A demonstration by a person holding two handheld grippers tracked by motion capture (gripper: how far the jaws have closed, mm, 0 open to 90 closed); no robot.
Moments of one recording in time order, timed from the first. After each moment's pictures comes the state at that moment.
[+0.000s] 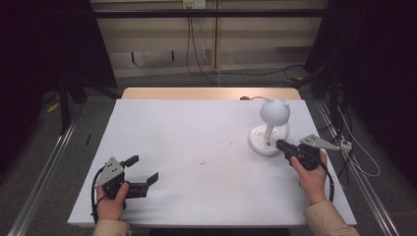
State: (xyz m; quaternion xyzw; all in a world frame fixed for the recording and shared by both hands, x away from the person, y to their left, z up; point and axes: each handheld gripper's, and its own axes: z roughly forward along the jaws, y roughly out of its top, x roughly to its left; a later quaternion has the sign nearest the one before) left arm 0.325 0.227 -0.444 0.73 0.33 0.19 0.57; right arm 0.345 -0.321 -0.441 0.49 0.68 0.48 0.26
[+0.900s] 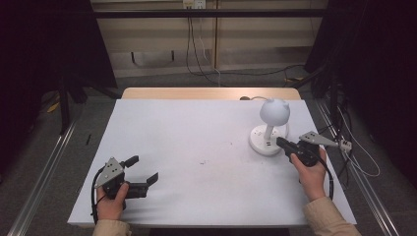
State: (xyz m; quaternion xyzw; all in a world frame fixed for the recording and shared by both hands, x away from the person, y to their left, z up) left arm 0.325 0.228 -0.445 0.73 0.33 0.19 0.57; right arm 0.355 -0.323 -0.440 0.49 0.68 0.48 0.26
